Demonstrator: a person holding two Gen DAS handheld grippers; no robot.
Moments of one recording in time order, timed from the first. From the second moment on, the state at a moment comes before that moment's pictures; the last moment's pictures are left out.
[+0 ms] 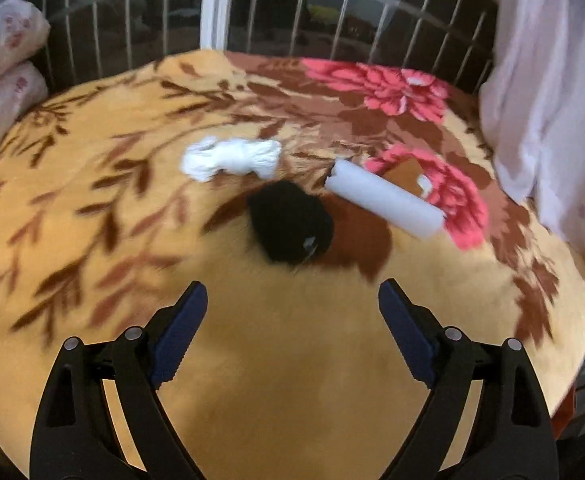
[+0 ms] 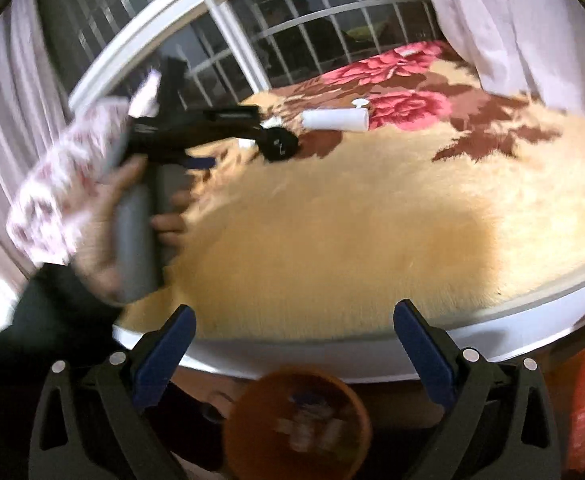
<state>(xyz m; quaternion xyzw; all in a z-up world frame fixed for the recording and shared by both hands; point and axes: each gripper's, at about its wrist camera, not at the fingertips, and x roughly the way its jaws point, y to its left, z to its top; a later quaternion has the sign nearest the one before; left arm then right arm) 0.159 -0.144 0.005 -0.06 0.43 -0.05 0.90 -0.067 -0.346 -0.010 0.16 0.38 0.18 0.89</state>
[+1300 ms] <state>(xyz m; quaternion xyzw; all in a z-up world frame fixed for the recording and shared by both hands) 0.098 -0.040 -0.022 0.01 0.42 -0.02 0.91 0.212 -0.319 0.004 -0.11 0.44 0.23 0.86</state>
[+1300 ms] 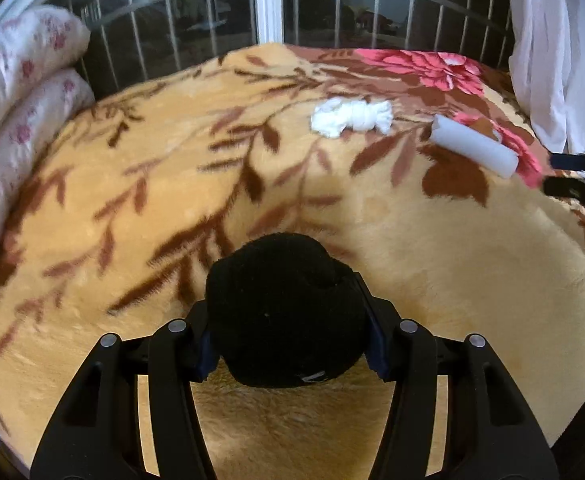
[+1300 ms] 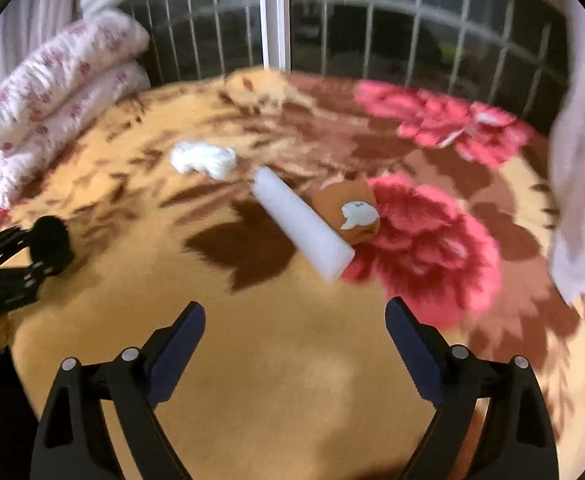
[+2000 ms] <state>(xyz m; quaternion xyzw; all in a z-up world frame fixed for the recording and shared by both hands) 0.103 -0.037 -0.029 -0.01 0.41 -0.03 0.91 0.249 -0.242 -0.024 -0.12 0.48 0.28 0.82</state>
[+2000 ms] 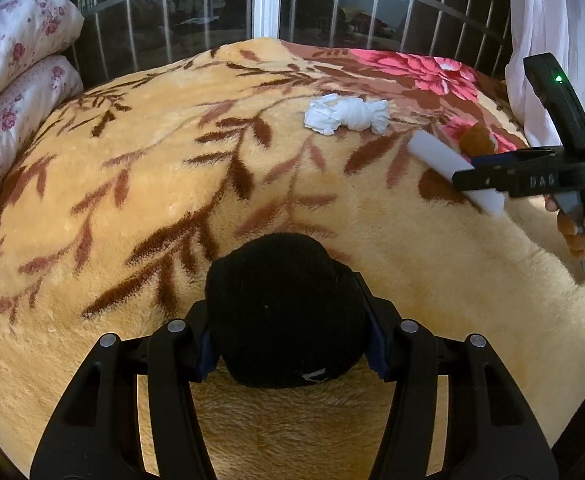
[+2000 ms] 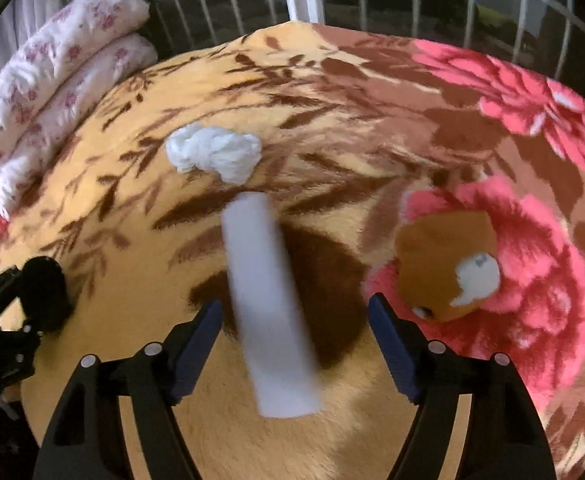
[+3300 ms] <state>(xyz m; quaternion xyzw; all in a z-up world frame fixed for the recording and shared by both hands) -0.097 -0.069 -0.016 0.00 0.35 -0.10 0.93 -0.098 -0.247 -0.010 -0.04 0.42 0.15 0.89</state>
